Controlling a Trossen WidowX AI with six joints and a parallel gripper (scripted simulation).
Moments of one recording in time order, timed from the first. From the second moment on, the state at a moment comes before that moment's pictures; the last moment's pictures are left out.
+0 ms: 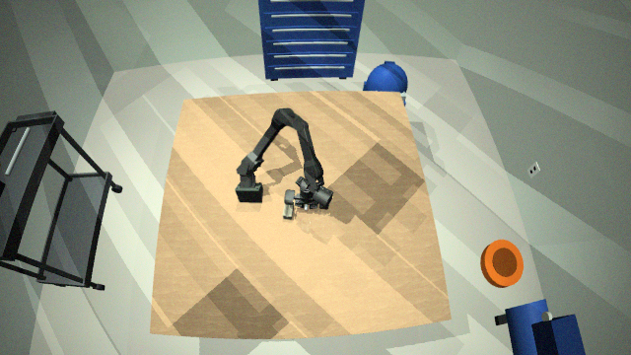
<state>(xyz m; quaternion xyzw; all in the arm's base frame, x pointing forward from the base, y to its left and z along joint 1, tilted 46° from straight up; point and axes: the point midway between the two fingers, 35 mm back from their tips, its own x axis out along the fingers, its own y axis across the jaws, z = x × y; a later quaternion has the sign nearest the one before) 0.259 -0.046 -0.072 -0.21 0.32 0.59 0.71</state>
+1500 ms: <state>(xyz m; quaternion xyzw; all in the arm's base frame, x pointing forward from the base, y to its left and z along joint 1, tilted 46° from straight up) 0.251 -0.067 -0.089 -0.21 0.32 0.59 0.71</state>
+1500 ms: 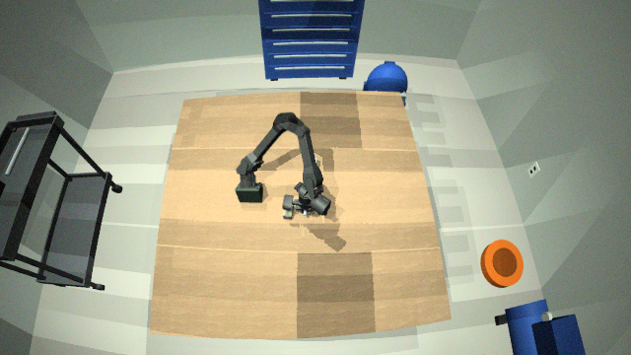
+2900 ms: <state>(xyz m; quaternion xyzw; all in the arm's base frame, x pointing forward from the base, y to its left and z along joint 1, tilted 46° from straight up) 0.242 -0.099 -0.108 -0.21 0.32 0.59 0.71</state>
